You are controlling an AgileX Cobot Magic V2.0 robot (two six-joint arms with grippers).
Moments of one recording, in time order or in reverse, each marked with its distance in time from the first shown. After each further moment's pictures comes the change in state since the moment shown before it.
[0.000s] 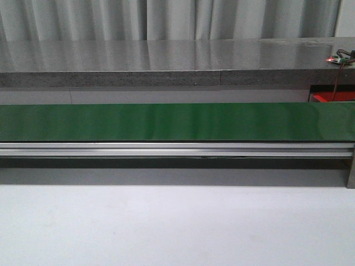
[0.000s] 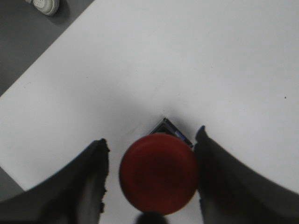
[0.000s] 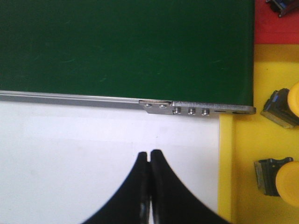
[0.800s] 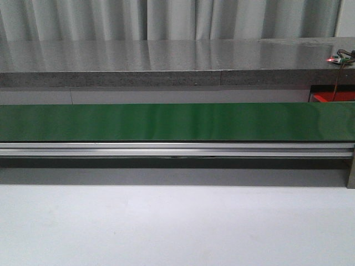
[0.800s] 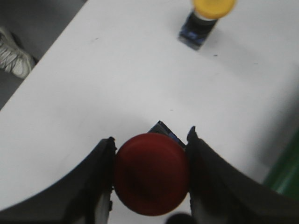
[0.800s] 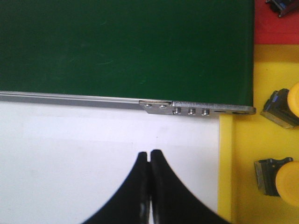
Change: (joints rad) left arm -0.193 -0.184 0.000 -0.041 0.008 0.062; right arm 0.000 0.000 0.000 0.000 0.000 -0.001
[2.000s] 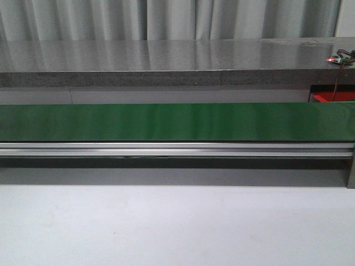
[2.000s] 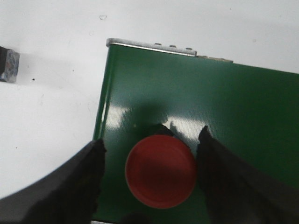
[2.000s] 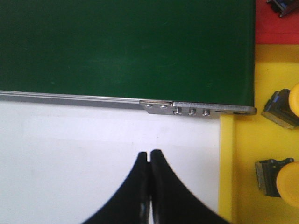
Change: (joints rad) left arm -0.356 0.081 -0.208 -0.008 0.187 0.036; right arm 0.000 0.000 0.000 0.000 0.000 0.000
